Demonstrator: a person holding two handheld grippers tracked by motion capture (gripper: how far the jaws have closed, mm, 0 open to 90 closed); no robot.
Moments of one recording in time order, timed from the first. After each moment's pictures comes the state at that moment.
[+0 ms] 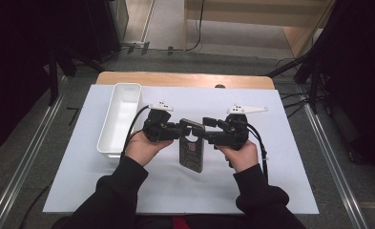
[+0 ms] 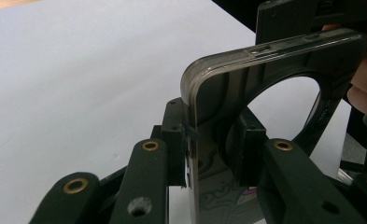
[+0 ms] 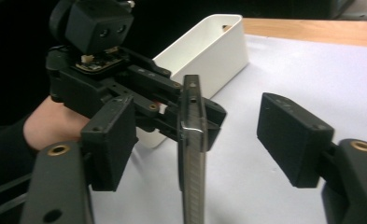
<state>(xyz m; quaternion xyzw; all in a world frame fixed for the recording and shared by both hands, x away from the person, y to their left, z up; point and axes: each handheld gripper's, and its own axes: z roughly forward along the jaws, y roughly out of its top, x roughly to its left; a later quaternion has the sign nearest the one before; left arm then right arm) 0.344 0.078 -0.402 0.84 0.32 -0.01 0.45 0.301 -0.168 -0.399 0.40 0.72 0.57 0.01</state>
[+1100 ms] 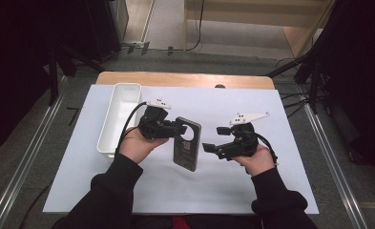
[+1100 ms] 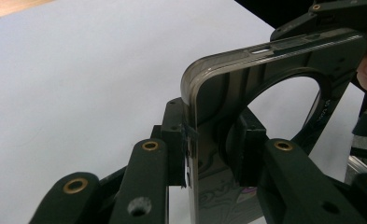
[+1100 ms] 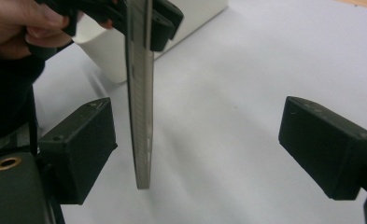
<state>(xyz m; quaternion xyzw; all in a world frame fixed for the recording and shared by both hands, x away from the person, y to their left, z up) 0.345 0.085 -0.389 0.85 0.31 0.01 0.42 0.287 -0.189 -0.411 0.38 0.80 0.47 0.04</state>
